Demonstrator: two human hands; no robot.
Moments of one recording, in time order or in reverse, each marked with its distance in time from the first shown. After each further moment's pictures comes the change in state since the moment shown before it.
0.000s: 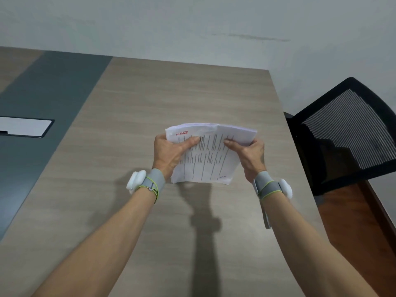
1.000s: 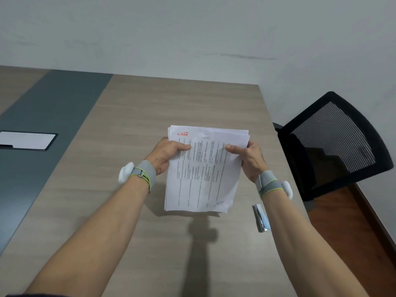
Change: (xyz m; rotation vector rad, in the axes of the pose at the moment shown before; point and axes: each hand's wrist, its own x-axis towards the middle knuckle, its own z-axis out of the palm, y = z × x) left_hand 0.023 0.039 -0.004 0.007 -0.266 -0.380; right_hand 0.008 -0.029 -0.023 0.149 -0.163 0.152
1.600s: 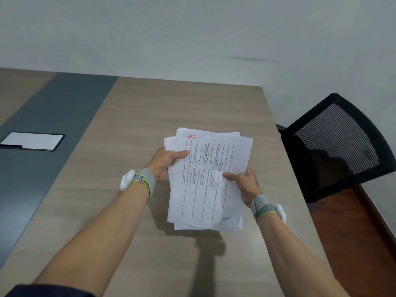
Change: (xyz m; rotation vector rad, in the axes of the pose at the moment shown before) left_hand 0.001 -0.030 -0.023 -0.161 -0.047 -0.044; right_hand -0.028 0.069 -0.003 -0.063 0.103 0.176
